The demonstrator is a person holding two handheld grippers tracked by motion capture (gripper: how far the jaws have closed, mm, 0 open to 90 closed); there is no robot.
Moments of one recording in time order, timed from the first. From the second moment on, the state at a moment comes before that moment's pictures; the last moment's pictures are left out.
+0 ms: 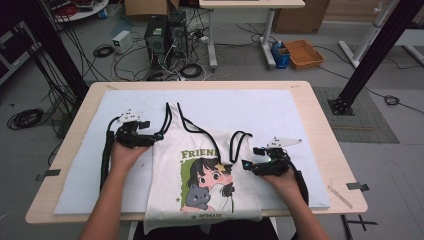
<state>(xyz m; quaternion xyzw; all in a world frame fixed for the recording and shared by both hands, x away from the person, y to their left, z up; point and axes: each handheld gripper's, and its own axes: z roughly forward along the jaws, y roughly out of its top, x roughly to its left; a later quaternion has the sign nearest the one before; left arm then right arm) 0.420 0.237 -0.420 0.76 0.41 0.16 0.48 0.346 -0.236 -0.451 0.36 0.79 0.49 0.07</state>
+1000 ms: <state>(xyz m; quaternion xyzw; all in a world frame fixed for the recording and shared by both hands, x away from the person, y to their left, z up) 0.552 0.196 -0.445 0.80 0.44 0.19 0.36 0.349 -0.237 -0.452 0.36 0.79 0.48 0.06</state>
